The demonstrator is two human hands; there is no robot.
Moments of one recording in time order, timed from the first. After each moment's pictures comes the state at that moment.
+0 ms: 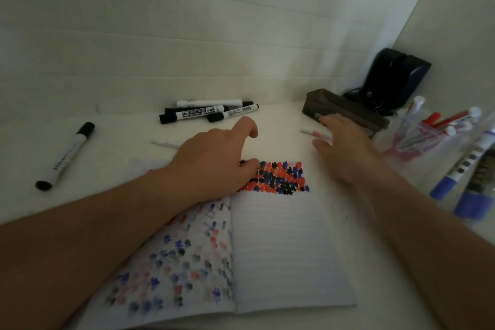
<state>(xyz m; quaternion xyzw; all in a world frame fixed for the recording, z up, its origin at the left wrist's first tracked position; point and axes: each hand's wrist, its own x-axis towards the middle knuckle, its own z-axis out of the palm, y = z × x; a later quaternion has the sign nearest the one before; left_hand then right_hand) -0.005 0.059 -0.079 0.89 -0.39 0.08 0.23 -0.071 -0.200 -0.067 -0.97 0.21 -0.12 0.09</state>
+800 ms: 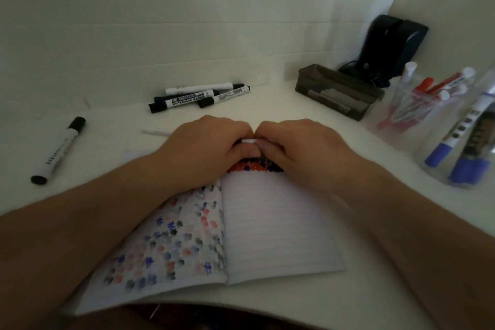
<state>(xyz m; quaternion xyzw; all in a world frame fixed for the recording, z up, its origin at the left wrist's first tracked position) -0.010 0.060 -0.074 0.86 -0.47 0.07 0.17 -0.106 -0.125 -0.059 -0.99 -0.07 -0.12 0.05</state>
